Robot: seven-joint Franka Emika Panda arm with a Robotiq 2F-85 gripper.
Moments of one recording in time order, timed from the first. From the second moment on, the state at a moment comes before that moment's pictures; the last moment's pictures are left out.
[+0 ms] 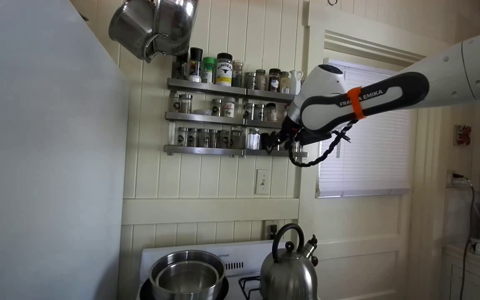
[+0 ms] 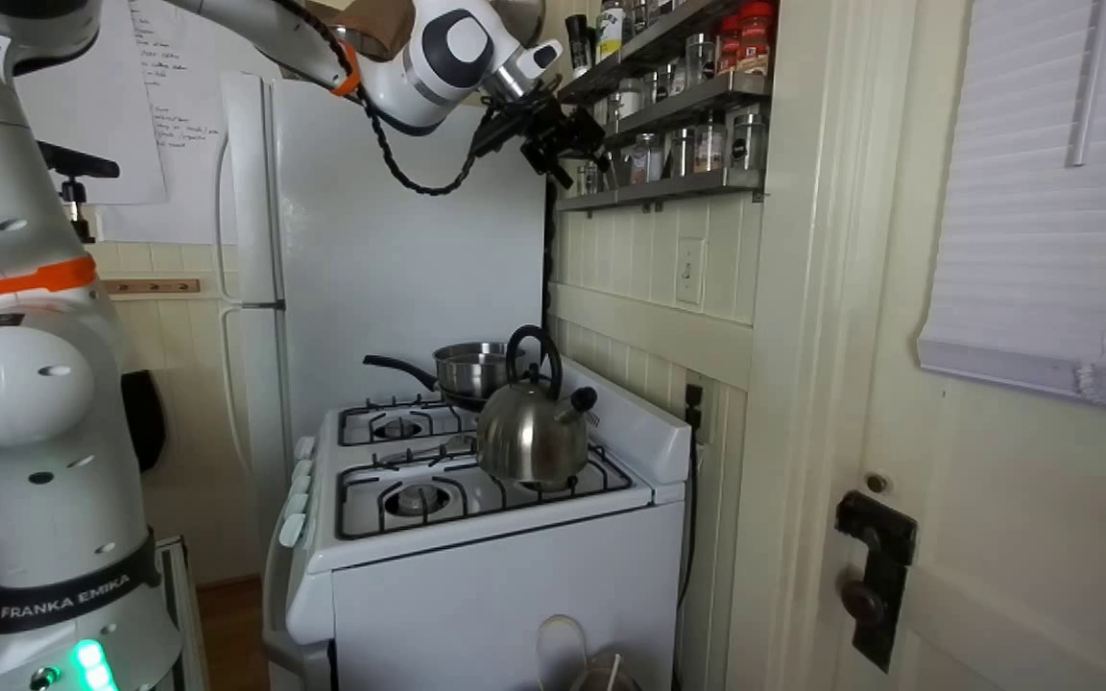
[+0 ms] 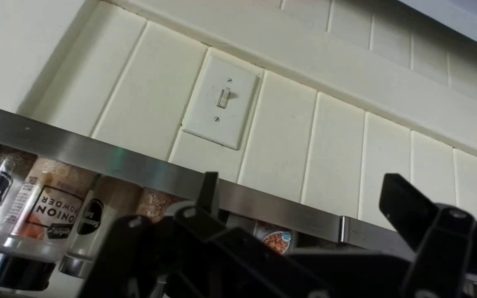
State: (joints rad) arm -0.06 -0.21 0.09 -1.94 -0.29 2.54 0.08
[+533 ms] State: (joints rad) arm -0.06 -0.16 0.06 -1.91 -0.29 2.69 0.08
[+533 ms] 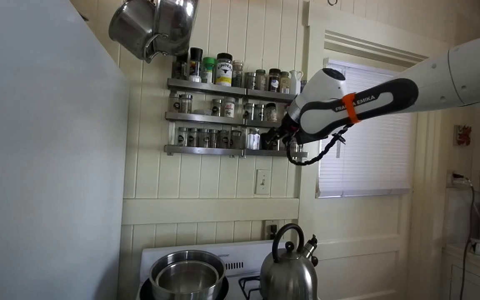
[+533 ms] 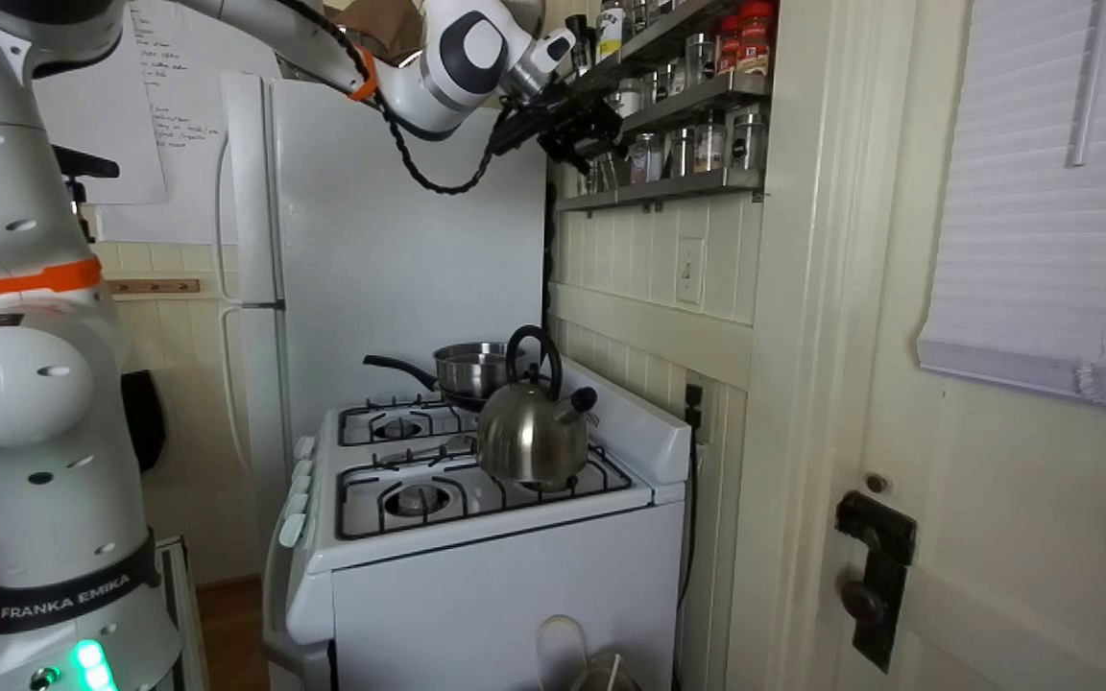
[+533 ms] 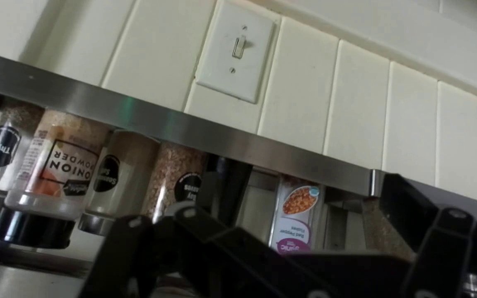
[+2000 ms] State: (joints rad) arm -0.03 0.06 0.04 -1.77 -0.11 3.05 0.01
